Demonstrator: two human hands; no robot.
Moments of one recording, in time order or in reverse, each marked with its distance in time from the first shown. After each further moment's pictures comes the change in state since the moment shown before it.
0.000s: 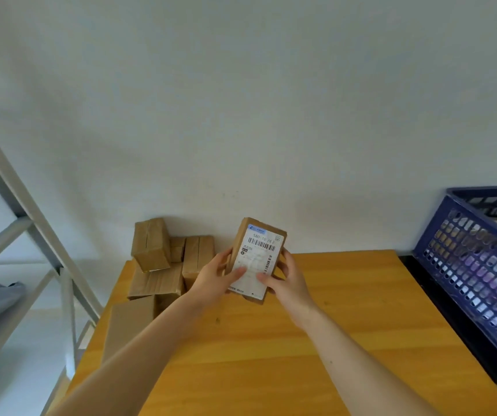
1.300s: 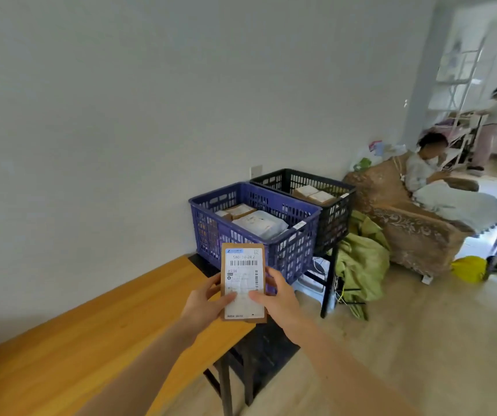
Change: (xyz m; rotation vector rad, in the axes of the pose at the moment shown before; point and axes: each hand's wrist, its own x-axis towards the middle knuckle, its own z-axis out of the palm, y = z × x) left_hand -0.204 0.148 0.404 0.028 -0.526 0.191; right_hand -0.339 -0.059 -0.374 -0.126 0.619 -0.089
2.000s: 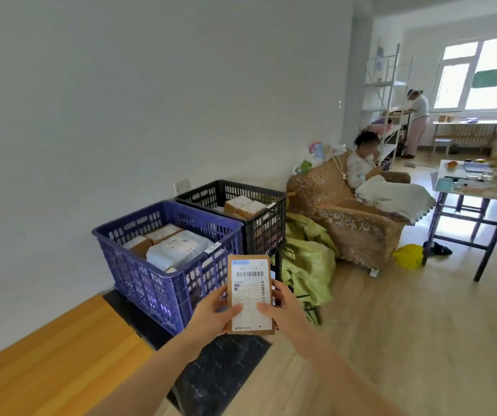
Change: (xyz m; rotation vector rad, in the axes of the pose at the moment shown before) left_hand 0.104 0.054 0.236 -0.057 -0.237 -0.042; right_hand 0.049 0.040 -0.247 0.103 0.165 0.012
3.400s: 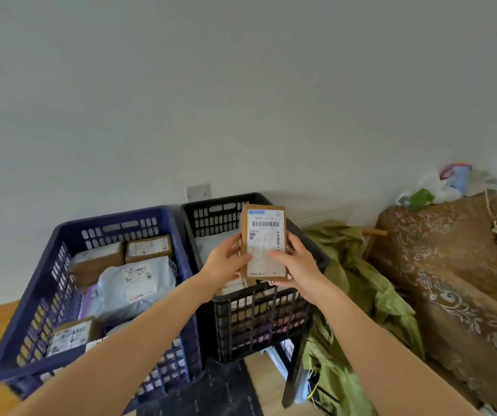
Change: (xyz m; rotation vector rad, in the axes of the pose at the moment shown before) left_hand 0.446 0.175 0.080 -0.041 0.479 0.056; right_hand 0.539 -0.089 -0.138 -0.059 -0.516 0.055
